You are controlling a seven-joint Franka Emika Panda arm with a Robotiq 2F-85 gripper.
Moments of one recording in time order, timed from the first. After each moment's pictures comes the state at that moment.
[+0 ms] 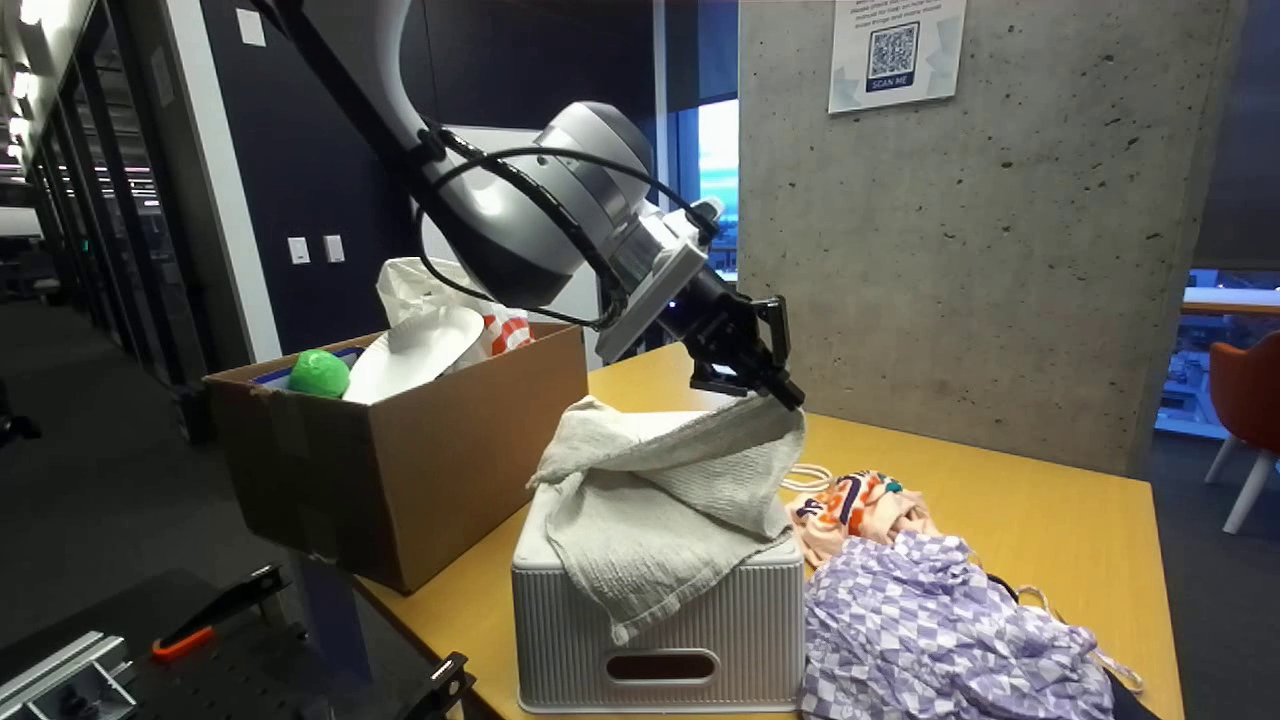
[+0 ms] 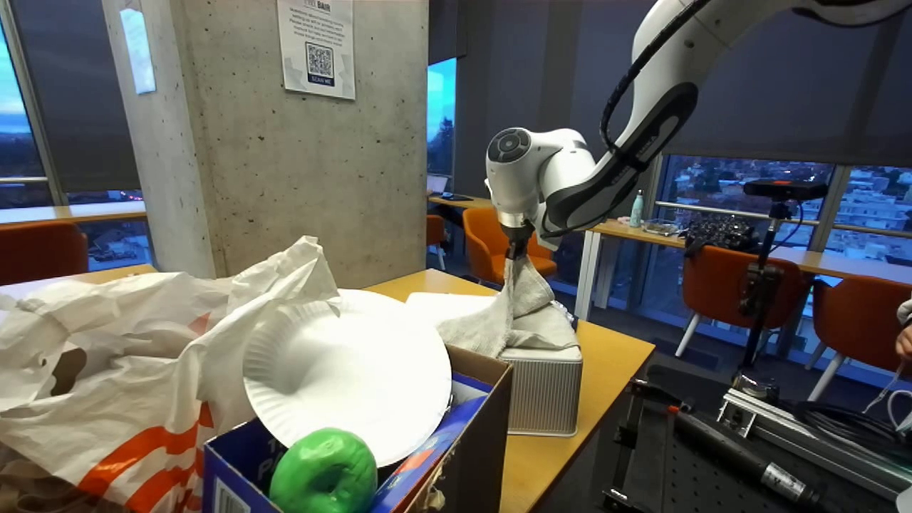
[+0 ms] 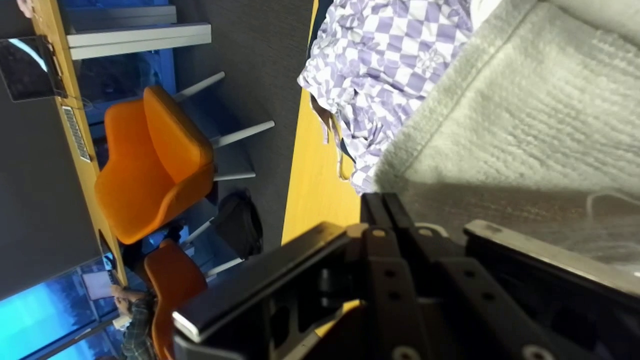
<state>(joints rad) -0.16 0.54 -0.11 -1.82 -1.18 2.44 0.56</state>
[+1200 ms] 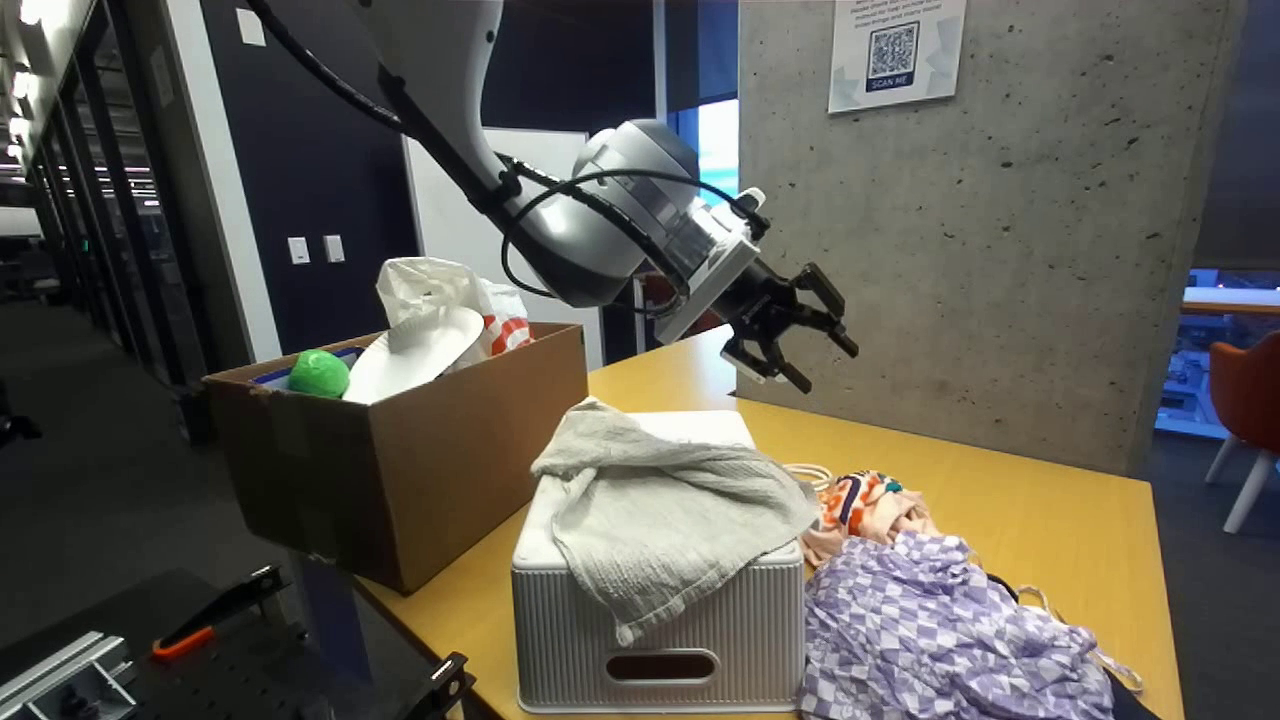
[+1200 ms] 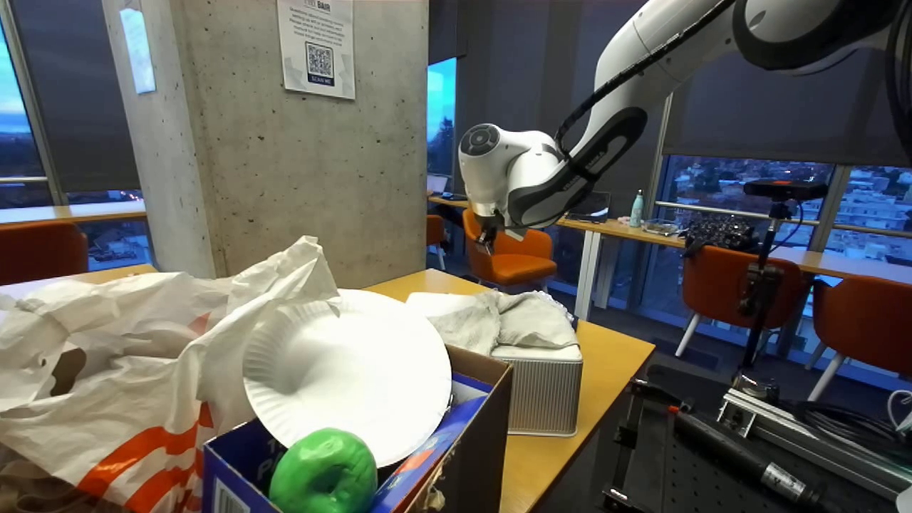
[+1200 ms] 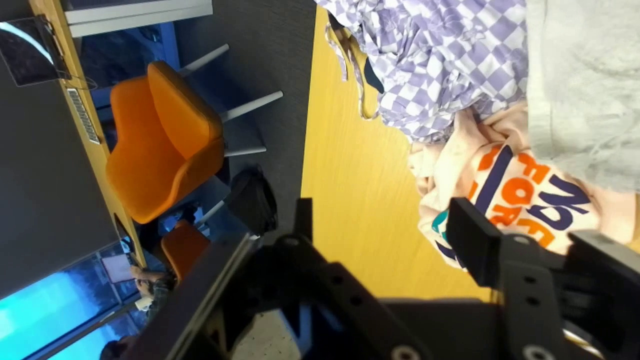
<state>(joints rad) -0.15 0.72 -0.13 -1.51 -1.06 2.44 0.47</state>
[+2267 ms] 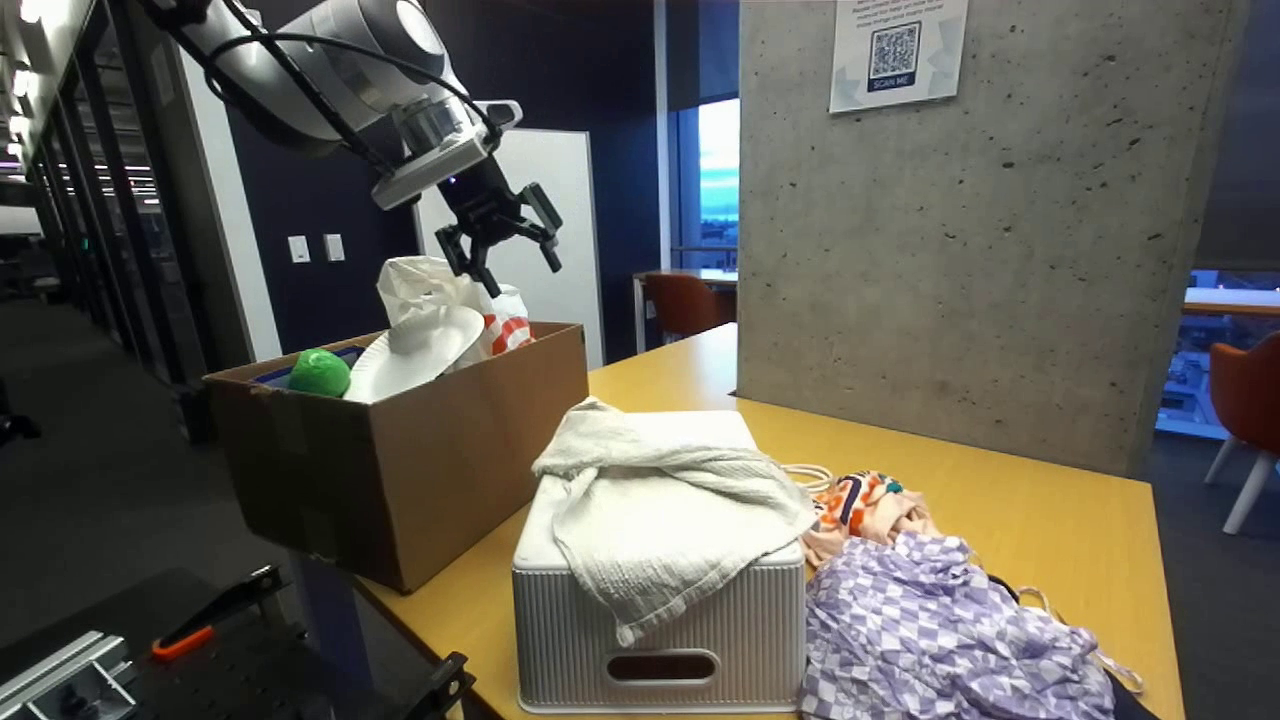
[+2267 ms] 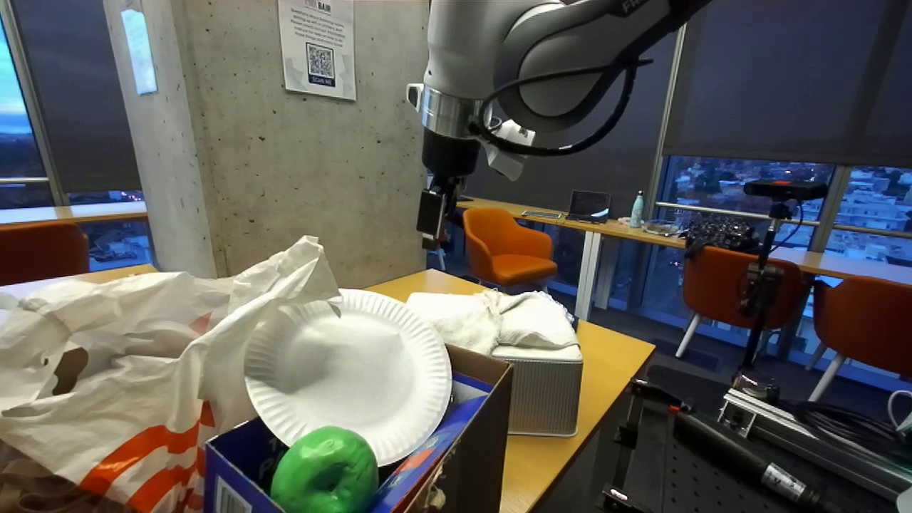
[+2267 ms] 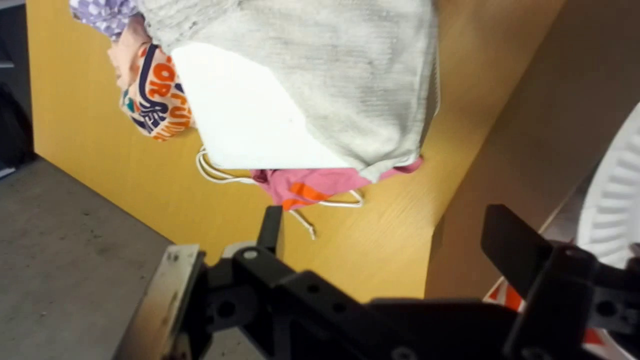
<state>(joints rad) 0.08 0.22 0.07 -1.96 -0.51 2.41 0.14</state>
